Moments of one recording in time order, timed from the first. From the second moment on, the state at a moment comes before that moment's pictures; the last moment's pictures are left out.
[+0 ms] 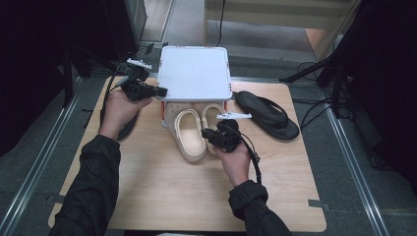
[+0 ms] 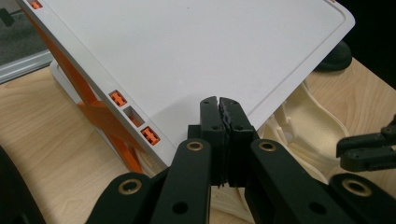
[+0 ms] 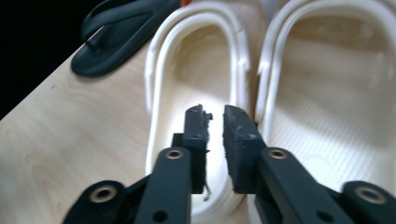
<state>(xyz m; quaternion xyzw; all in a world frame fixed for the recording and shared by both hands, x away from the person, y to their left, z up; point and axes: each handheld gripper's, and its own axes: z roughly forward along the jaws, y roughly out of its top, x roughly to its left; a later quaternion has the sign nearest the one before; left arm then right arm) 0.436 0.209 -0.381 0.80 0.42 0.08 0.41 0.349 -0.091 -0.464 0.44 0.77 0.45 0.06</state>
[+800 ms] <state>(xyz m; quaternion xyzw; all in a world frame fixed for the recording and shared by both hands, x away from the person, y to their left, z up) 0.436 0.209 -0.381 0.80 0.42 0.08 0.41 0.301 -0.088 -0.514 0.40 0.80 0.44 0.05</state>
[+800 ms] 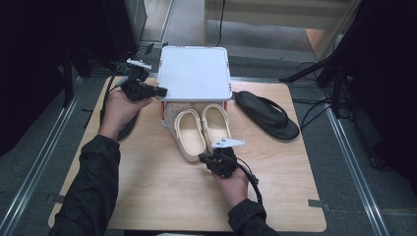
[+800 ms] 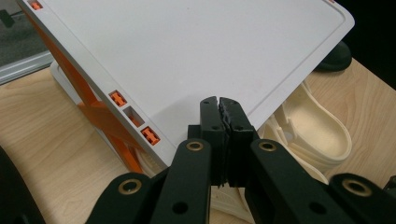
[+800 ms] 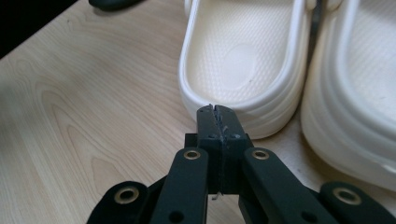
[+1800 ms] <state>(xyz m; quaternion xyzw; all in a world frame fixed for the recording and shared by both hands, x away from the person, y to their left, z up) 0.435 0.208 -0.383 0.80 0.42 0.09 0.42 0.318 -0.063 -0.512 0.40 0.81 0.43 0.06</state>
